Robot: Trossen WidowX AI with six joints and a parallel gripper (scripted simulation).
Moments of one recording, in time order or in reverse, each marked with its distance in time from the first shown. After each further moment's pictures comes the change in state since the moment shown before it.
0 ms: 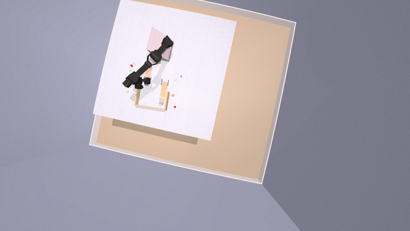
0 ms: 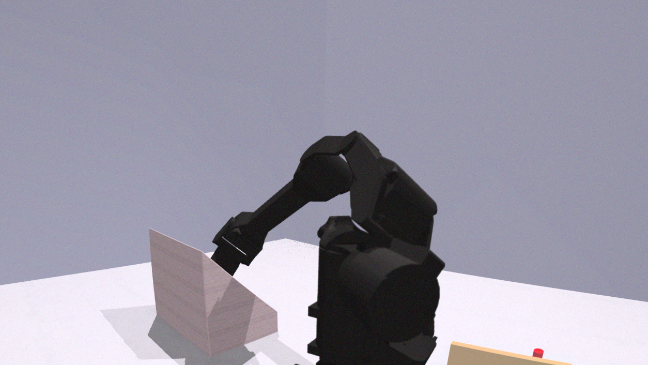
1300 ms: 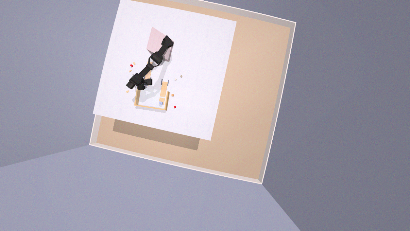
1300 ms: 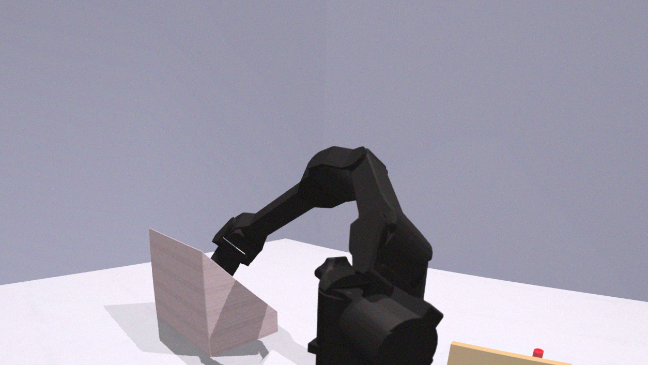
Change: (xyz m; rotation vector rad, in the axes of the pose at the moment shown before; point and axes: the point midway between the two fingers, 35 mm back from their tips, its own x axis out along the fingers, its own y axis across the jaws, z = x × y) arm 0.041 0.002 -0.001 0.000 0.002 0.004
